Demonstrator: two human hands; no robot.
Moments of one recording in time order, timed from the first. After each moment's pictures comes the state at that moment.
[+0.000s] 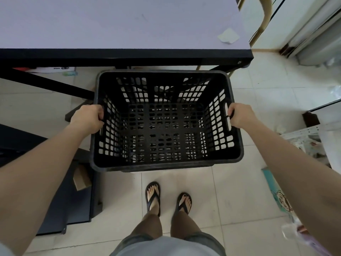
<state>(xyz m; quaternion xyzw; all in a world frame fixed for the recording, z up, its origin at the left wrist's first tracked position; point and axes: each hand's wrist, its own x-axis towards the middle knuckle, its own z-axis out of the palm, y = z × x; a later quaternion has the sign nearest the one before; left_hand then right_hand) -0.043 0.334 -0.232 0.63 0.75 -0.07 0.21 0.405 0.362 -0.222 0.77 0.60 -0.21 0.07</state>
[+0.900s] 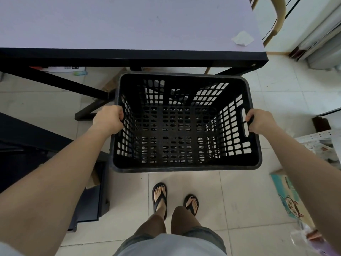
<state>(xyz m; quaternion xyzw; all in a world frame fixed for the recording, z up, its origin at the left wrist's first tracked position) -0.040 0.332 -0.233 0.62 0.75 -0.04 0.23 0.406 0.356 -0.228 0.80 0.55 -0.21 0.08</state>
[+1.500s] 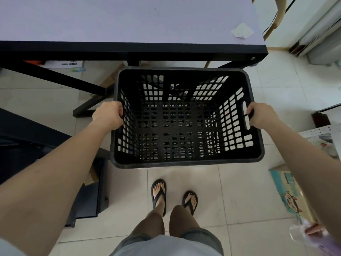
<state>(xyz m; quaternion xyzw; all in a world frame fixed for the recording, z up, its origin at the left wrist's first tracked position) -0.028 0.324 -0.240 0.61 0.76 -0.04 0.22 0.414 0.353 -0.231 0.78 0.60 -0.18 0.11</state>
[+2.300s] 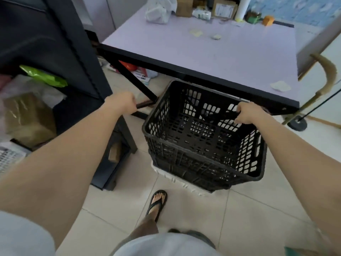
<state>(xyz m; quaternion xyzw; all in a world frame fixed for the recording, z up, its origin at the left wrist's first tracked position) -0.017 0.175 -0.106 0.47 0.86 -0.02 0.19 0.320 0.354 -0.132 0.59 0.78 -0.12 0.17</state>
